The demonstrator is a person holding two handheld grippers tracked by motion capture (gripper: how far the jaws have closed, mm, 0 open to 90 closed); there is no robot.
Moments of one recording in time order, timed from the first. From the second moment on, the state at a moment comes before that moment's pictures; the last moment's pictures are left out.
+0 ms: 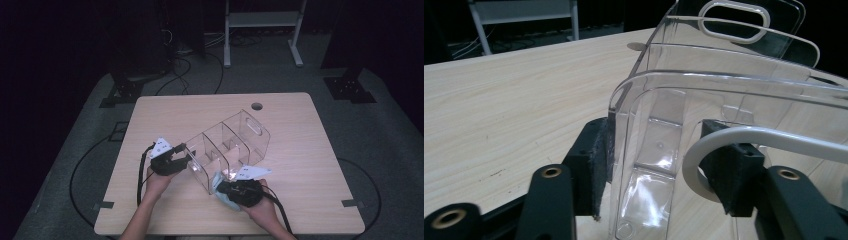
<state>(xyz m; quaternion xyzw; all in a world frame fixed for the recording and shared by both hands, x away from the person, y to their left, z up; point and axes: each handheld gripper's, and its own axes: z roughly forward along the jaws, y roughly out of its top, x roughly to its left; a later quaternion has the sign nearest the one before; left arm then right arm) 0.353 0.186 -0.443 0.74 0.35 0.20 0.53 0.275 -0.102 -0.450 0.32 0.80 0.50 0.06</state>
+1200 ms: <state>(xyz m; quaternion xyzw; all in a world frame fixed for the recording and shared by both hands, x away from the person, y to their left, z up) 0.273 0.150 -0.421 0.78 0.28 0.18 0.52 0.288 -0.188 -0.445 0.39 0.76 0.51 0.10</state>
